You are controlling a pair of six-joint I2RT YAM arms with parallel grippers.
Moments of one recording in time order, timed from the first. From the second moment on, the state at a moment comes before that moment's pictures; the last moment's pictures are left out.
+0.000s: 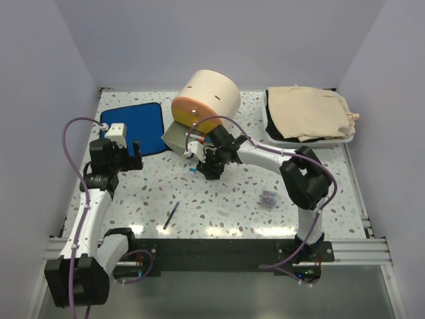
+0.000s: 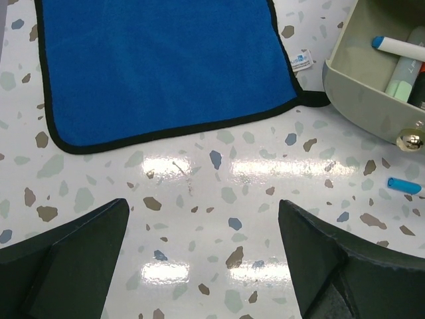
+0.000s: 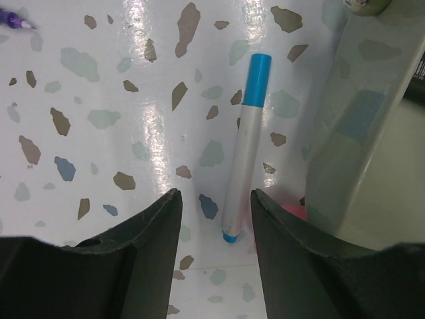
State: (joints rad) left arm 0.09 0.91 0.66 -0.32 0.07 0.01; right arm 0.75 1.93 1.35 -0.45 -0.40 -0.58
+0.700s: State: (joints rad) left arm 0.10 0.93 0.66 -0.31 0.07 0.01; right arm 0.75 1.99 1.34 -0.42 -0.36 -0.56
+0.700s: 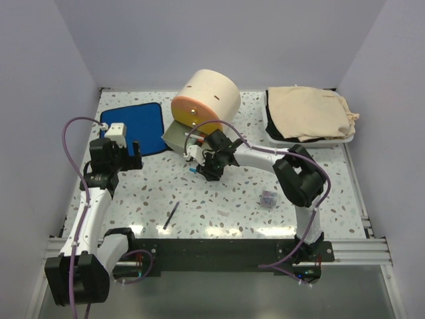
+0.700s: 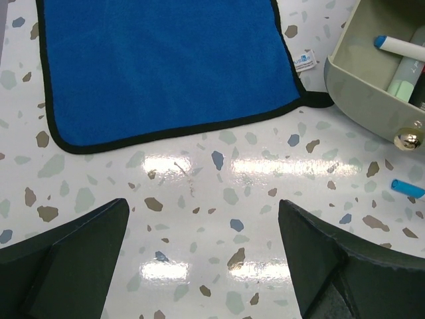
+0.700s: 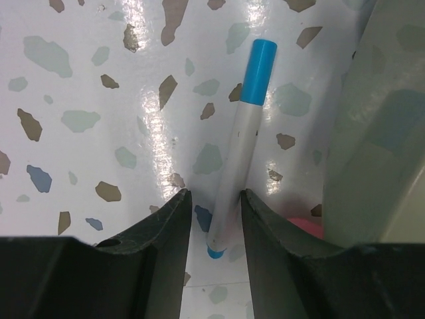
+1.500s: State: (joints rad) left arm 0.10 0.93 0.66 -0.30 0.08 0.01; right arm 0.75 1.97 1.29 -0.33 -0.30 -0.44
